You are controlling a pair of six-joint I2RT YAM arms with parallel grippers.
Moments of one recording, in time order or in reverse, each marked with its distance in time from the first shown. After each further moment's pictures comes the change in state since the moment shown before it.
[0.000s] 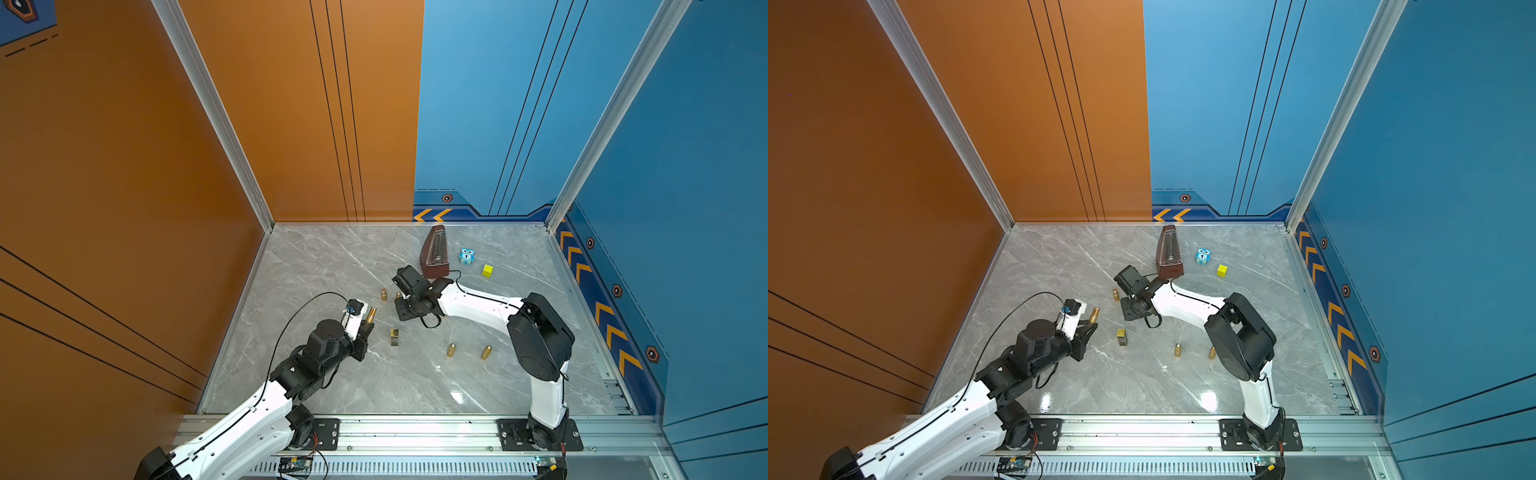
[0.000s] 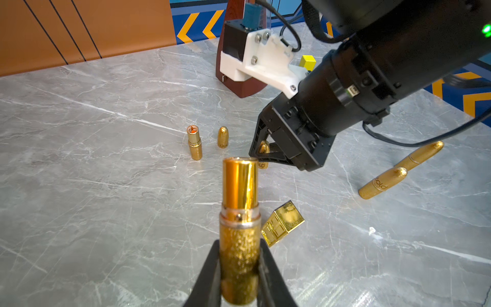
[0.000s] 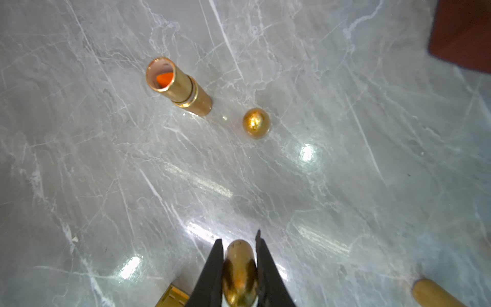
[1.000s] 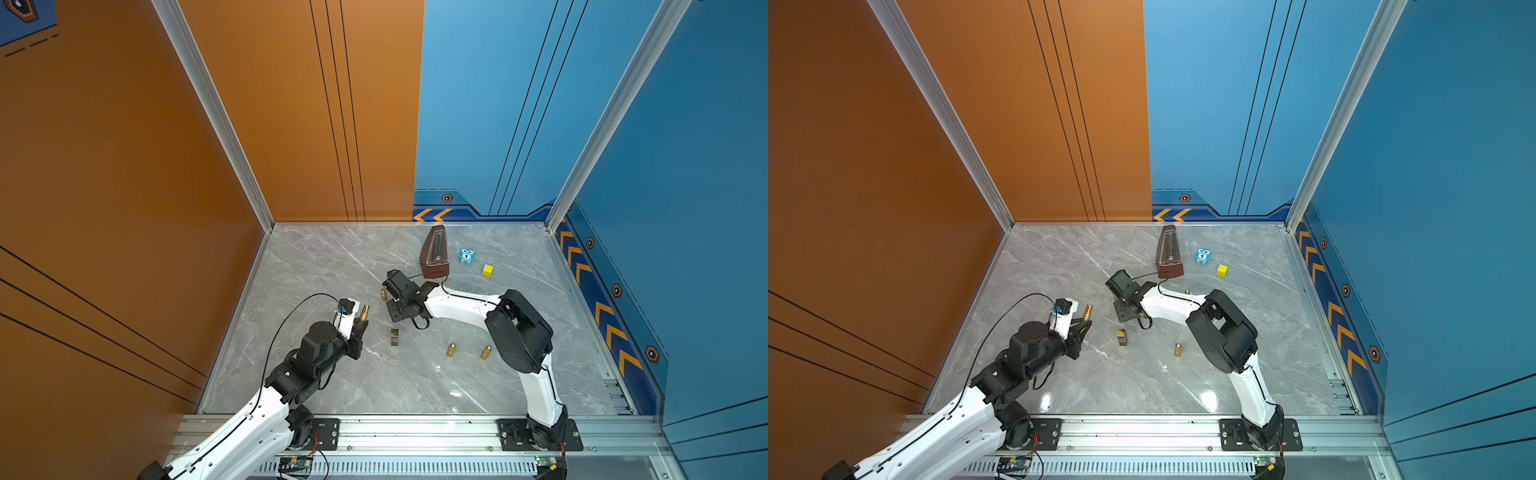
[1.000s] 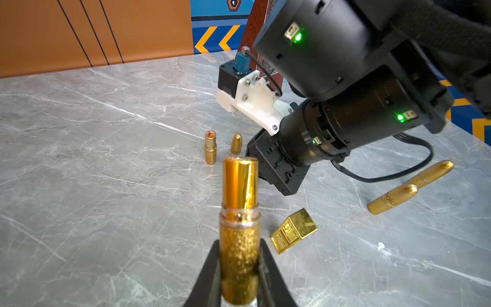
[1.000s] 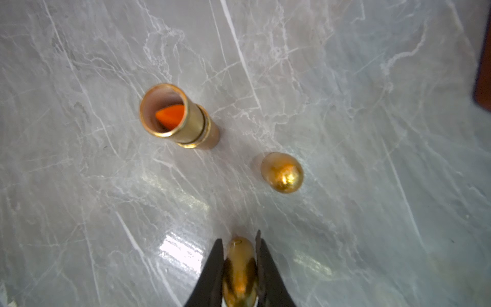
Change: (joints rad) left arm 0.044 -0.058 -0.029 0.014 -0.003 -0.019; right arm 0.028 0.112 0.050 0.082 0.067 -0.069
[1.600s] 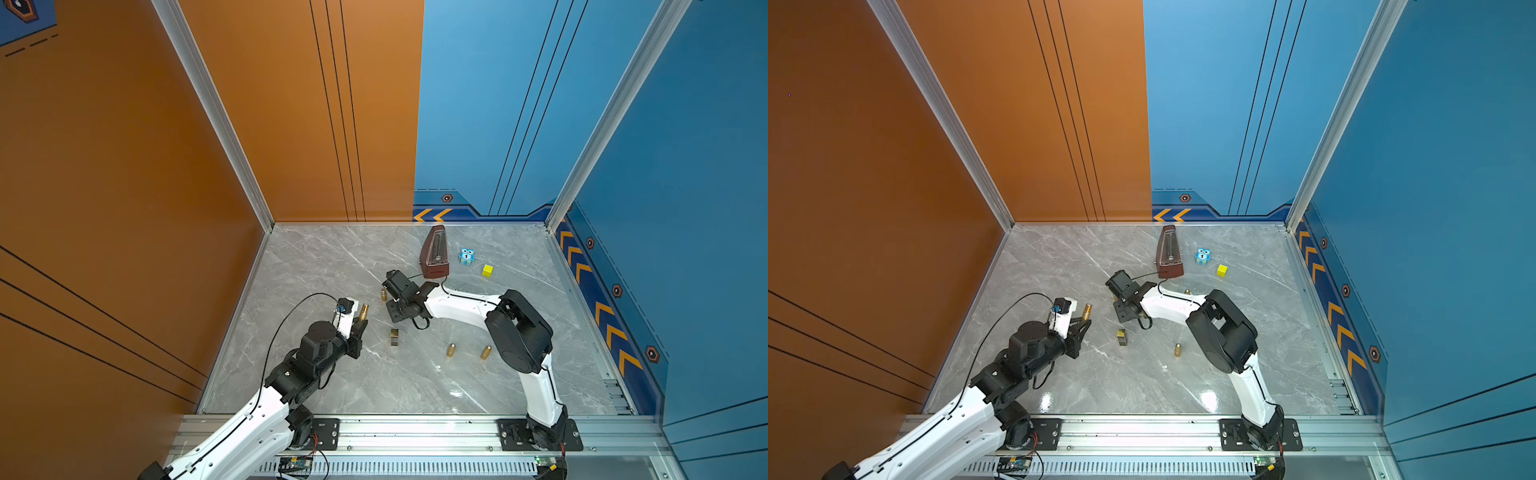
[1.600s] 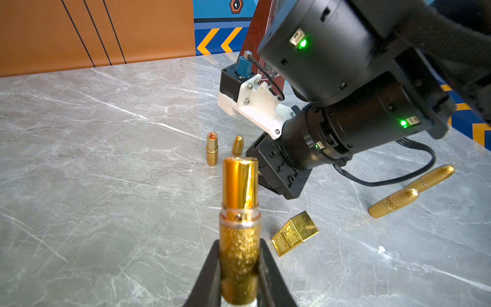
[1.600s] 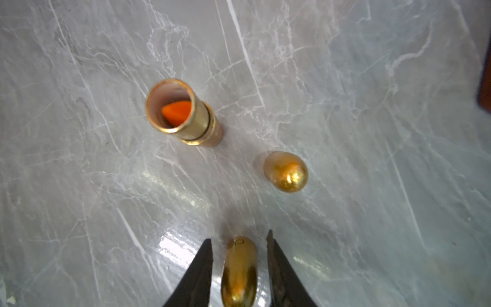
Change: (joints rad) left arm 0.008 0.000 0.000 0.004 0.001 -0.008; right arm 0.002 -0.005 0.000 -0.001 -0.005 -0.011
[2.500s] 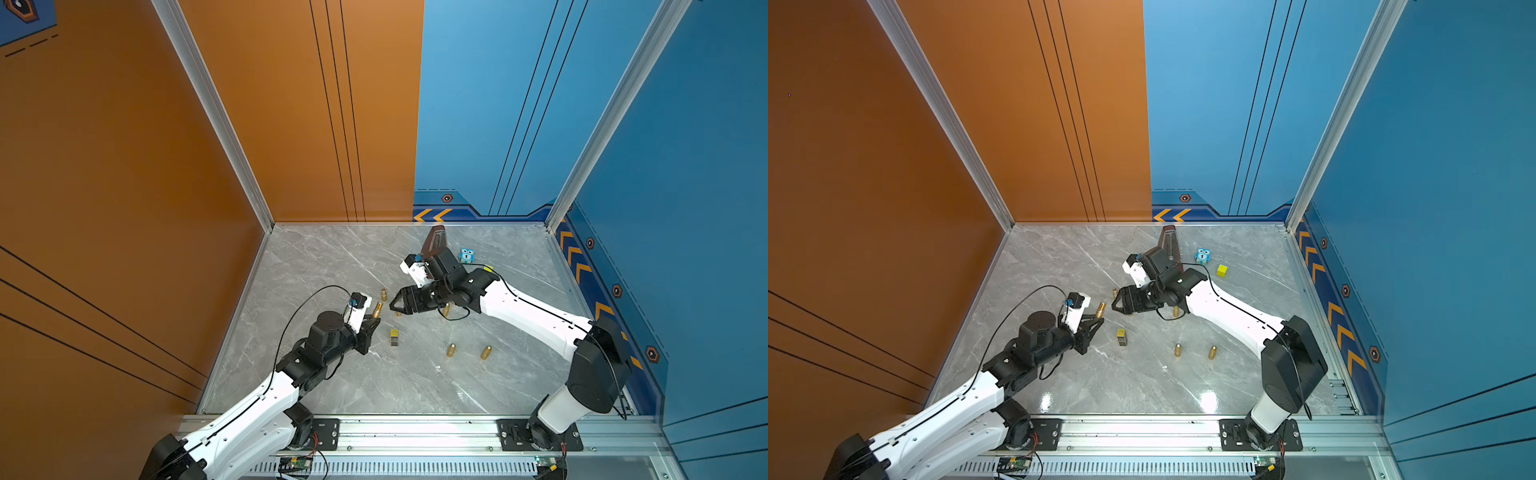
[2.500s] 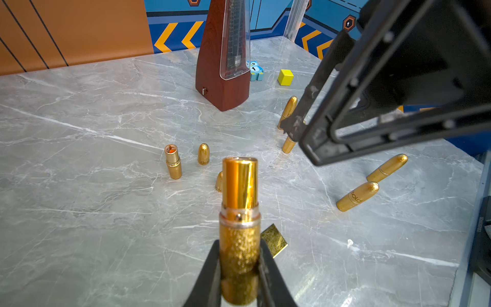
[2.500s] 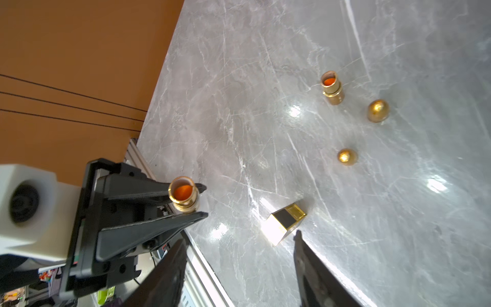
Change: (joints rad) left arm 0.003 0.186 0.063 0.109 0.167 0.035; right arm -0.100 -0.451 -0.144 -0.080 -0.627 0.120
